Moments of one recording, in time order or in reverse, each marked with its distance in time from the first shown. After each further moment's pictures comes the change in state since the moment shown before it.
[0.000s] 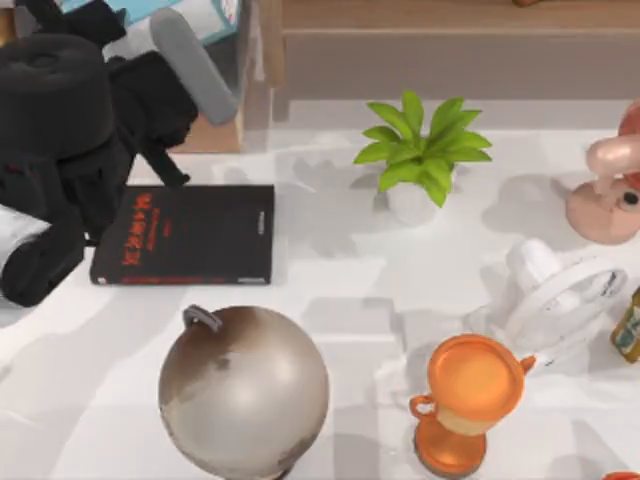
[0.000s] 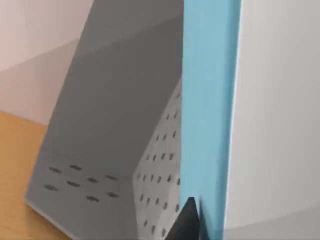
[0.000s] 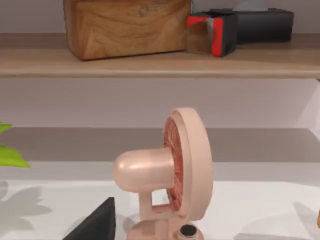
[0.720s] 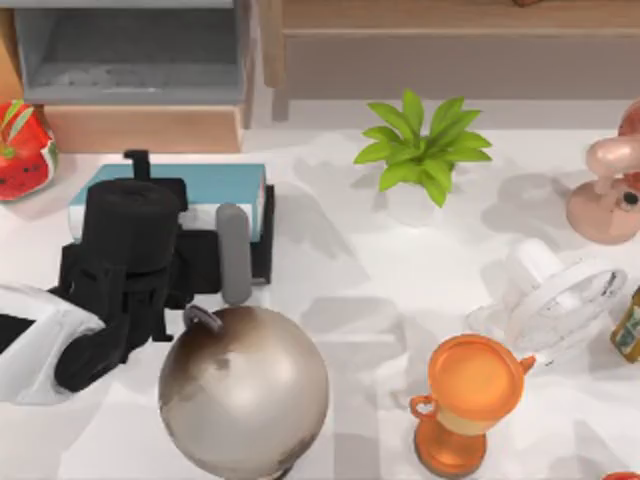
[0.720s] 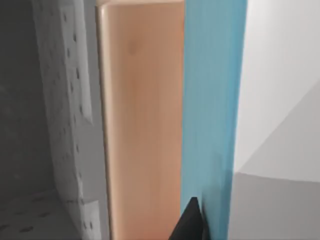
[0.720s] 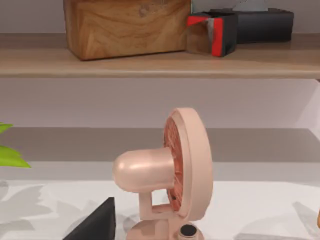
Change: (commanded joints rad) left arm -0.052 0.226 -0.191 0.018 -0.001 0.240; right arm 0.000 0.000 0.000 0.000 0.000 0.000
